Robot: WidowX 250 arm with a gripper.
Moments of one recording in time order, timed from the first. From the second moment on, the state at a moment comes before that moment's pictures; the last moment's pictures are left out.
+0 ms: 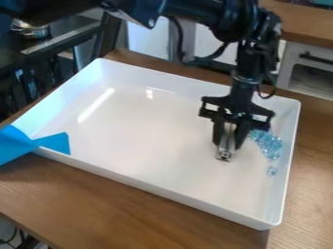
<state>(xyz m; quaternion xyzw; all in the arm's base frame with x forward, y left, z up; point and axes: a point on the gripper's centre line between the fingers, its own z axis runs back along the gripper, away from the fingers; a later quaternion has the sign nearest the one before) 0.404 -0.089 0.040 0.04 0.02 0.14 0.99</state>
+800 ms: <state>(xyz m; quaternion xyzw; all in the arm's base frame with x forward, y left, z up) 0.396 -0.091 0.071 0.01 0.03 0.15 0.99</state>
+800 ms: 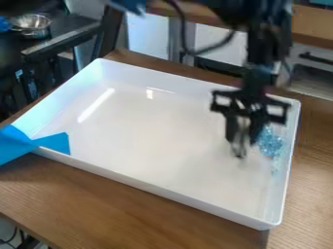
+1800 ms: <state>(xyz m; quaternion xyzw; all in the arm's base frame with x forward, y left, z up) 0.323 0.102 0.063 0.11 0.03 0.11 0.99</state>
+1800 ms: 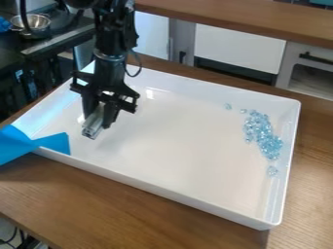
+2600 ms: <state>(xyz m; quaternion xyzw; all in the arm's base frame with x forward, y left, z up) 0.306 0.113 0.040 0.11 0.04 0.13 0.98</state>
